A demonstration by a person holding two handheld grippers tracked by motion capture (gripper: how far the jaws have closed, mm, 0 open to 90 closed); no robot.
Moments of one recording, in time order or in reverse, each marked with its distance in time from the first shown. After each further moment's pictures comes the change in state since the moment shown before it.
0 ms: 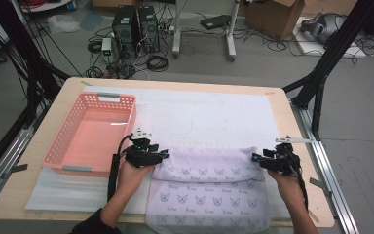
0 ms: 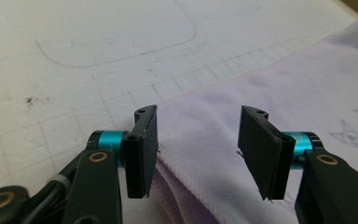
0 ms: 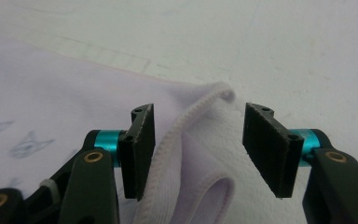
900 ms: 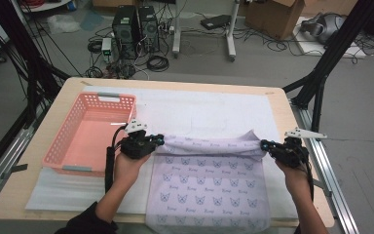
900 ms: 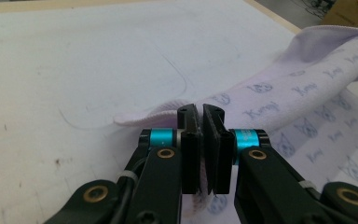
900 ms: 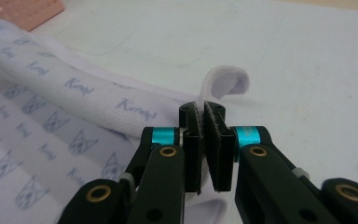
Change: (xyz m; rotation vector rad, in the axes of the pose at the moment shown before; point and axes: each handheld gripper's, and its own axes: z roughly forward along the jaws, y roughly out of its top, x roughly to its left) left arm -0.006 0.017 -0.039 -0.148 -0.049 0.069; right arm -0.008 0.011 -0.028 -0.166 0.085 -0.103
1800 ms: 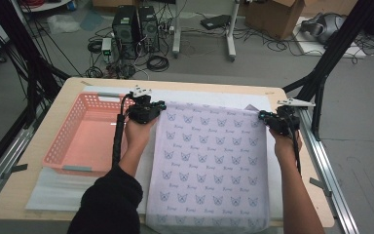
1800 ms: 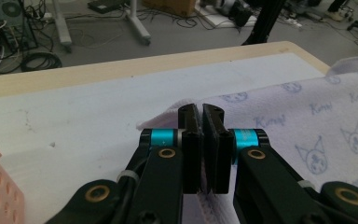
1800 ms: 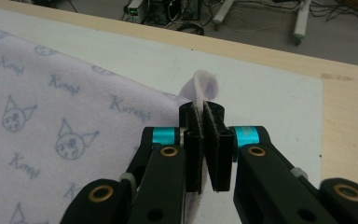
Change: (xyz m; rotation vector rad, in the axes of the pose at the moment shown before) left arm 0.041 0.079 0.054 -0.085 0.157 -0.033; right arm -0.032 0.073 0.049 -0.046 -0.171 0.004
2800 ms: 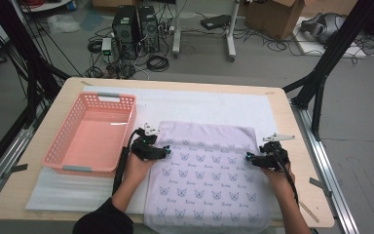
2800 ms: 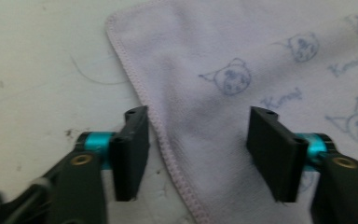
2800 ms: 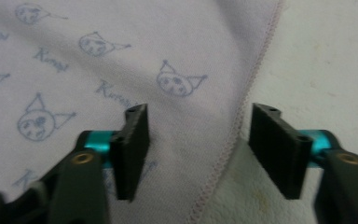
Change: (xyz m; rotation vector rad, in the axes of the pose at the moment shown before) left arm -0.019 -0.099 -0.005 0.280 0.034 0.156; right arm 0.030 -0.097 0.005 0.246 0.012 -0.074
